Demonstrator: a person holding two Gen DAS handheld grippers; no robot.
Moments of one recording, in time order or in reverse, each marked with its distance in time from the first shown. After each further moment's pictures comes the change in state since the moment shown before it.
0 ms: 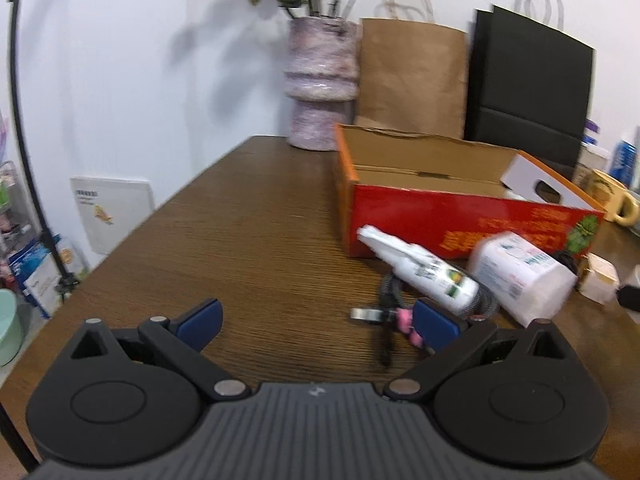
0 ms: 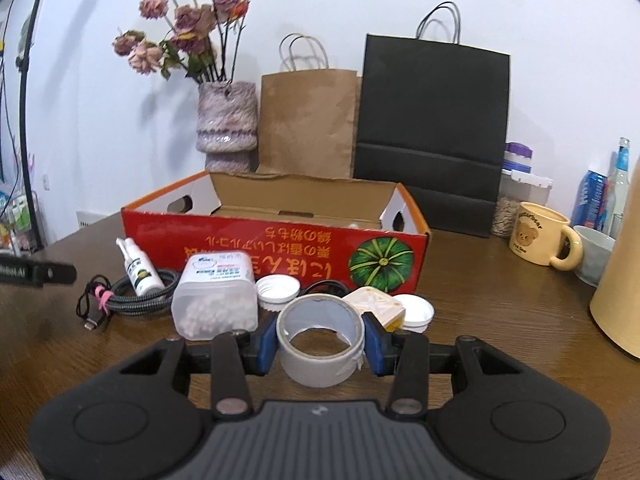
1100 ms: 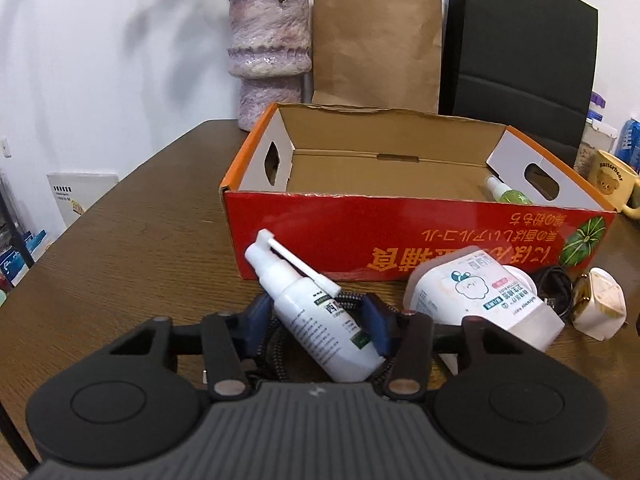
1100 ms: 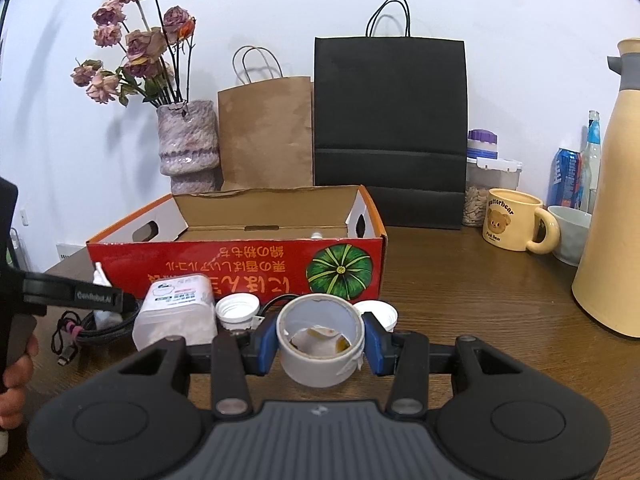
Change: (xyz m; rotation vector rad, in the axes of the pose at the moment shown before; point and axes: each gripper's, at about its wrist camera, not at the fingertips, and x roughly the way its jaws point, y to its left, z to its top) left arm 0.065 -0.074 0.028 0.010 0.081 0.023; right arm 0.007 -0.025 0.002 0.103 -0.023 -0.049
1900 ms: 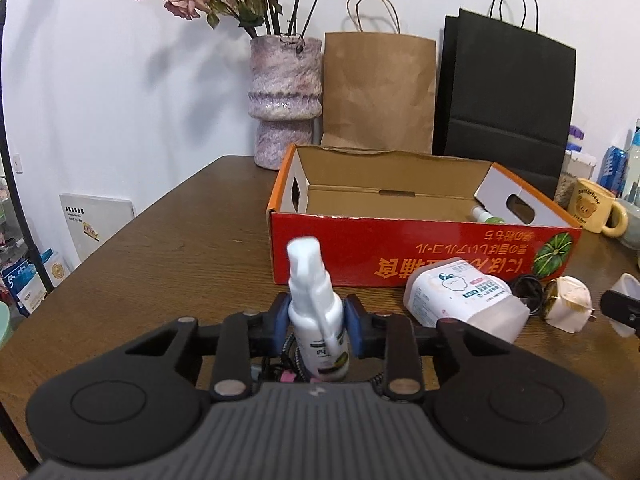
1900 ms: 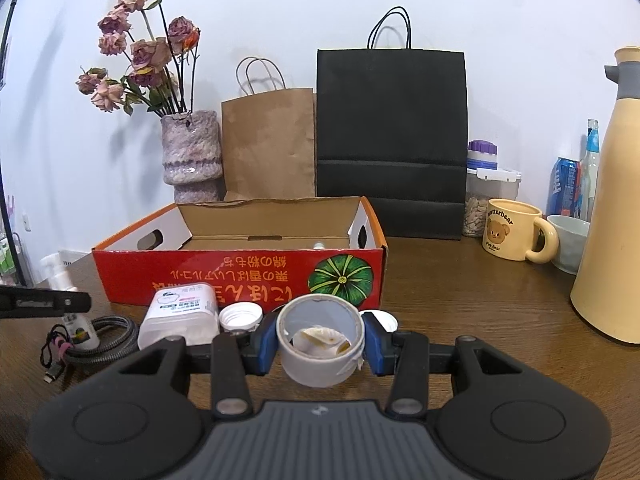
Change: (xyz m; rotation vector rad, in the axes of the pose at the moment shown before) left arm -0.060 0.017 -0.019 -0.015 -0.125 -0.013; right arm -0.006 0.000 0.000 -0.005 -0.032 0.003
